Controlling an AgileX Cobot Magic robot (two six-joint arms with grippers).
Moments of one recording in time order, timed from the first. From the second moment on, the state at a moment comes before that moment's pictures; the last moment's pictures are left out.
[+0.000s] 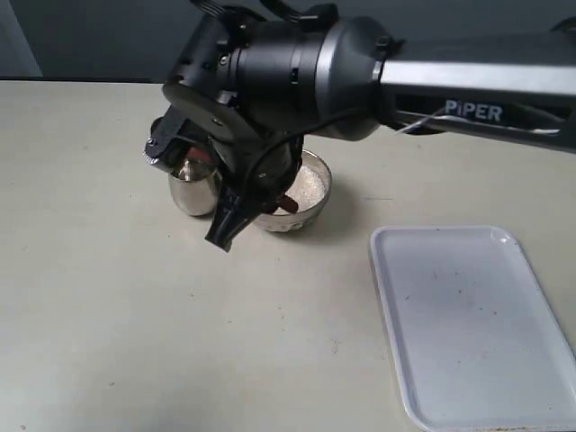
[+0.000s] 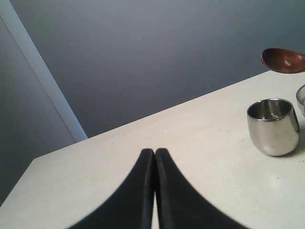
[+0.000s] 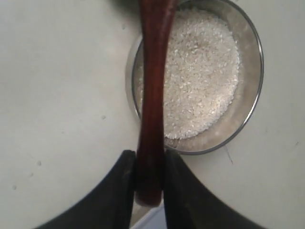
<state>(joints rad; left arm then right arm) -0.26 0.01 0.00 0.31 0.12 0.01 1.09 2.01 -1.61 -0.44 1.10 0.05</state>
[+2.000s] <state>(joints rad) -0.26 0.01 0.00 0.31 0.12 0.01 0.62 1.40 -0.75 0.28 0.85 0.23</state>
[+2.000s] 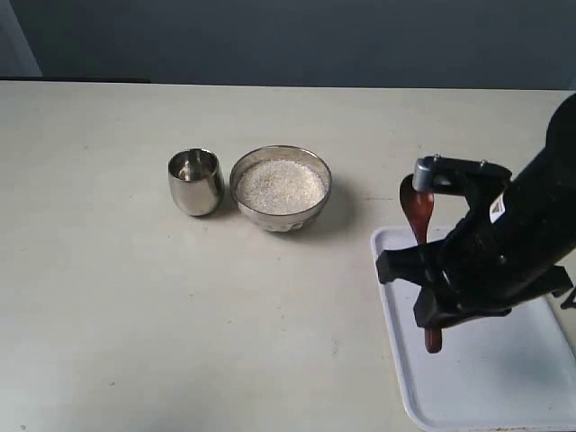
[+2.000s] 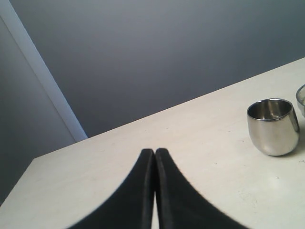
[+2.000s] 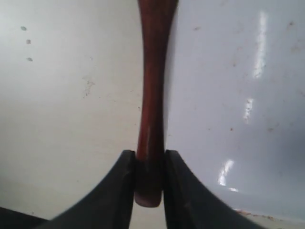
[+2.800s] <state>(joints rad) -0.26 0.01 0.00 0.31 0.12 0.01 0.62 1.40 -0.71 0.22 0.89 0.31</state>
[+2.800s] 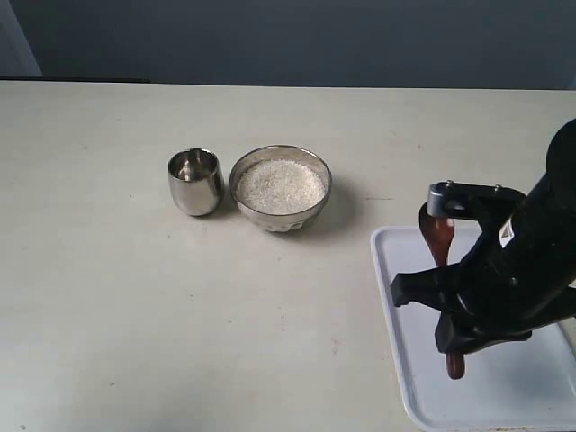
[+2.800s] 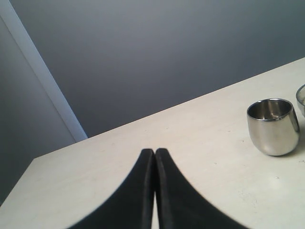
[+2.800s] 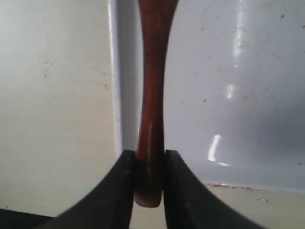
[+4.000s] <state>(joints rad) -0.26 0.01 0.00 0.31 0.12 0.01 0.62 1.61 -0.71 0.21 0.82 0.29</state>
